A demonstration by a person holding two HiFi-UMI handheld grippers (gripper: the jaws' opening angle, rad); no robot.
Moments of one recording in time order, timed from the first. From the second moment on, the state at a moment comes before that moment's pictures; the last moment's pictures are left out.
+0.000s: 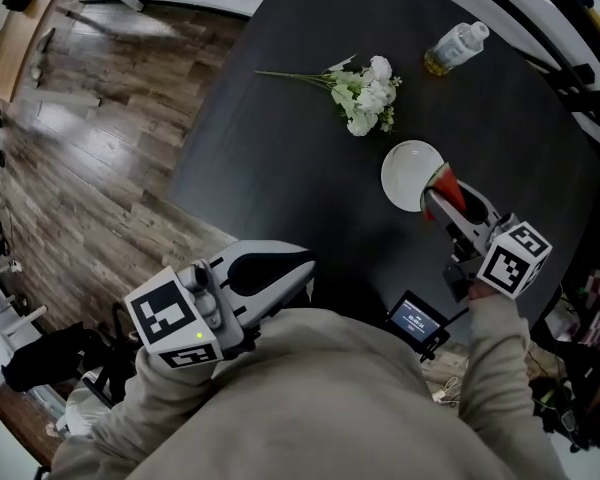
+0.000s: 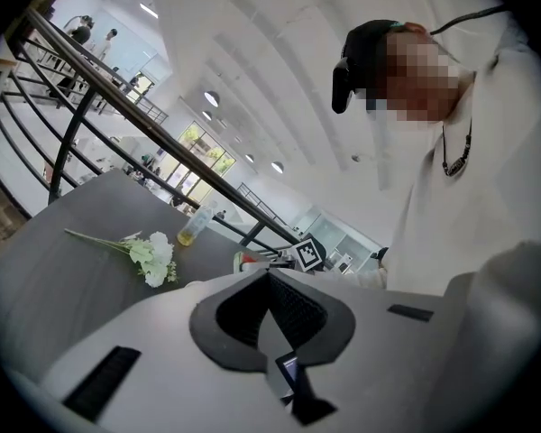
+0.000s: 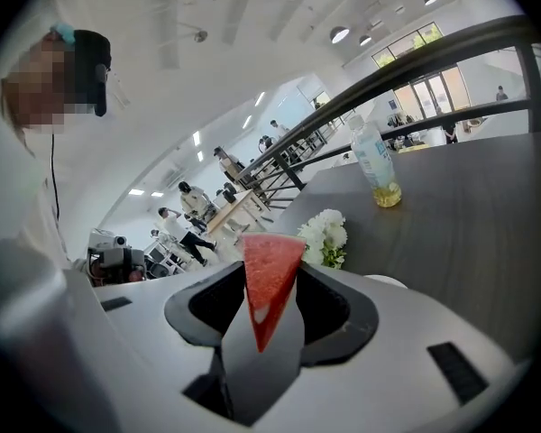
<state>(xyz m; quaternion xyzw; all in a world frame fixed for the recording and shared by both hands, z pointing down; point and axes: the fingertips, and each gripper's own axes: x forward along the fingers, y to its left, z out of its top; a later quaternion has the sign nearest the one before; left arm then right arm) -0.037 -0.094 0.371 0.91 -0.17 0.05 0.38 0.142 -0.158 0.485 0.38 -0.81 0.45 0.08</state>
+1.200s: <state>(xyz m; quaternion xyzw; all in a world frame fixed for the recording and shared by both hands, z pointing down) -0.049 -0.084 0.386 0.90 -0.19 0.07 0.38 0.154 -0.163 0.611 0.40 -0.76 0.46 0.20</state>
